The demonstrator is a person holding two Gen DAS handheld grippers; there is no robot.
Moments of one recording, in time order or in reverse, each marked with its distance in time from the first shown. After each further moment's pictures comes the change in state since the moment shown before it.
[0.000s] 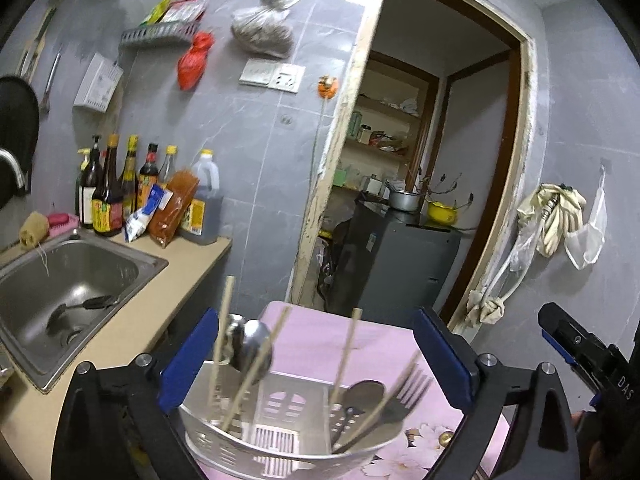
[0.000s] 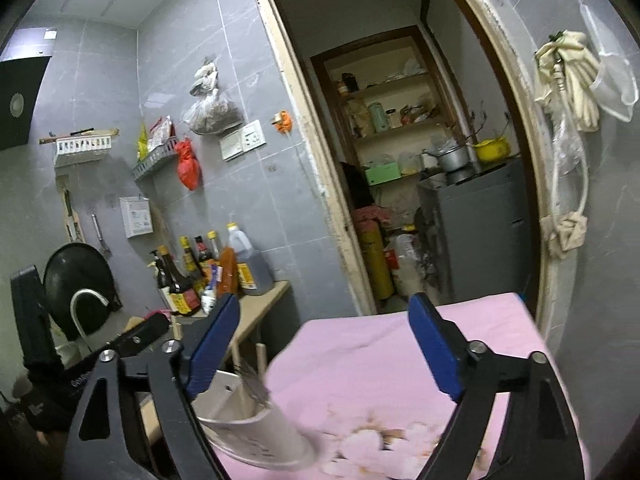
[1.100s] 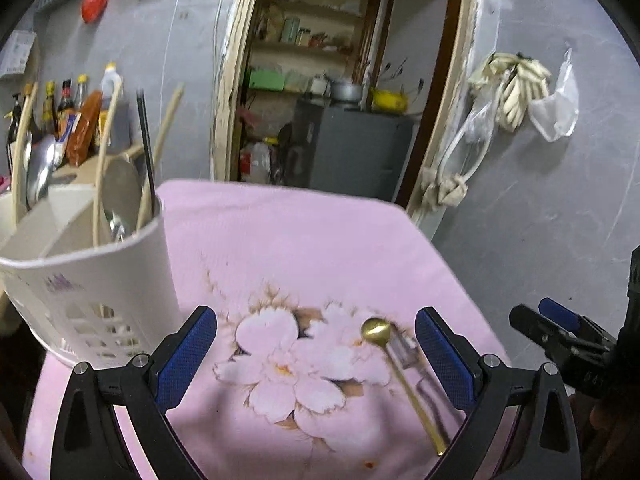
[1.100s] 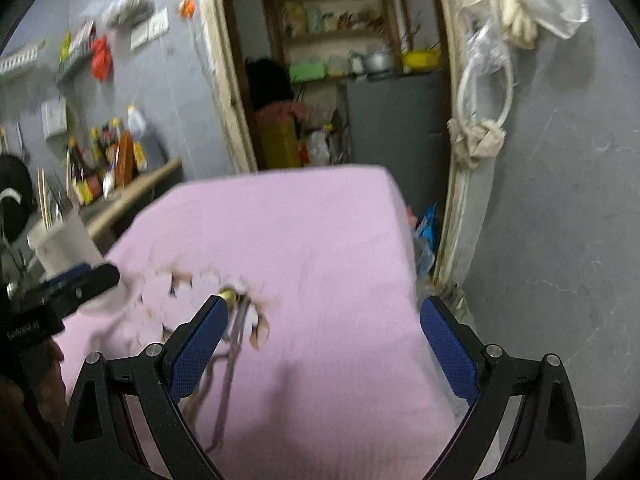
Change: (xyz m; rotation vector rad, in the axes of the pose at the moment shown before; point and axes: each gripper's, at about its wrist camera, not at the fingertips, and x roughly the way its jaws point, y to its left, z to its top) left arm 0.060 -0.125 -0.137 0.121 0.338 -0.104; right arm 0.006 -0.166 -0.090 -0.071 0.408 -0.242
